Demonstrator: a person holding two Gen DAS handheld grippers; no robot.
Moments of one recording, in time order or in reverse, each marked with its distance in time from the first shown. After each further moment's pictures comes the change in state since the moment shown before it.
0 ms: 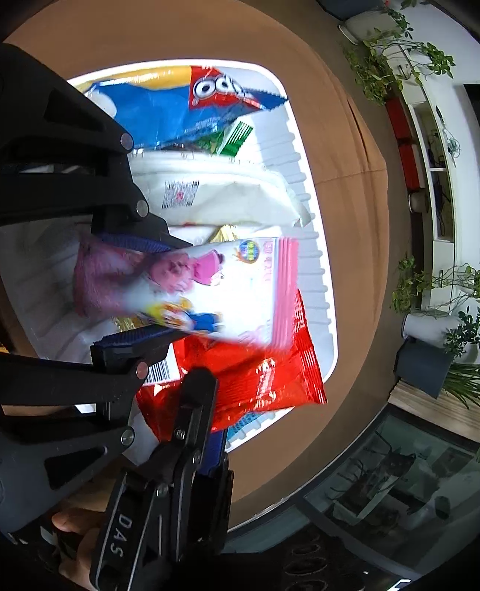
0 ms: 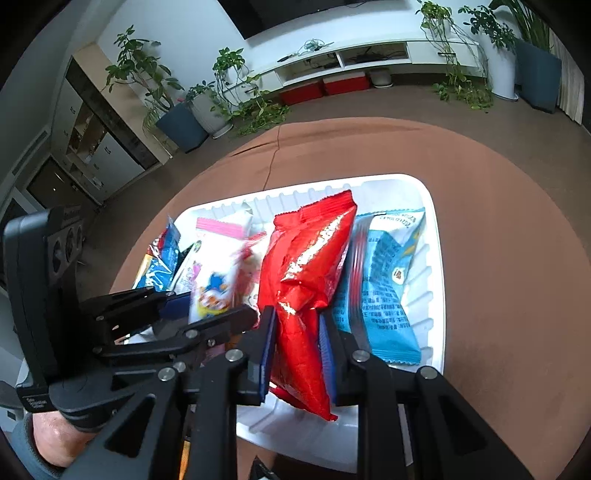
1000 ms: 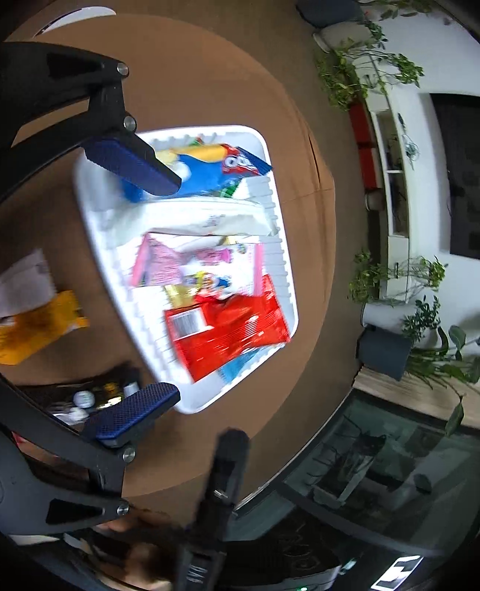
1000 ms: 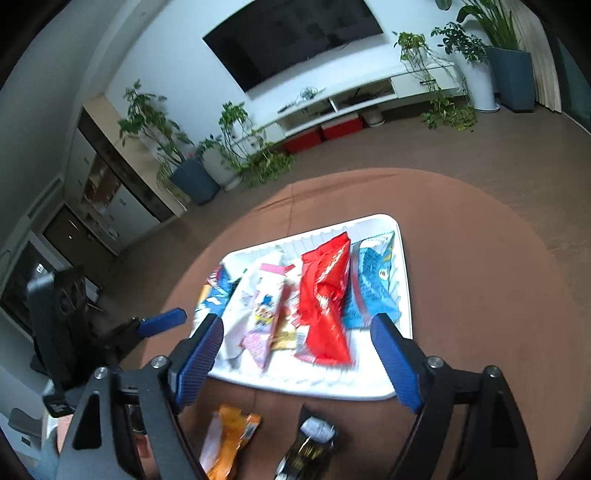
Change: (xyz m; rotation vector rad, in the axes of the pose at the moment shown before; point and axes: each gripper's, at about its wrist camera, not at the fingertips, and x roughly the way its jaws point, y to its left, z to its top) left arm -0.120 -0.009 -0.053 0.037 -0.183 -0.016; right arm -0.113 0.015 -0.045 0.093 -0.231 0.086
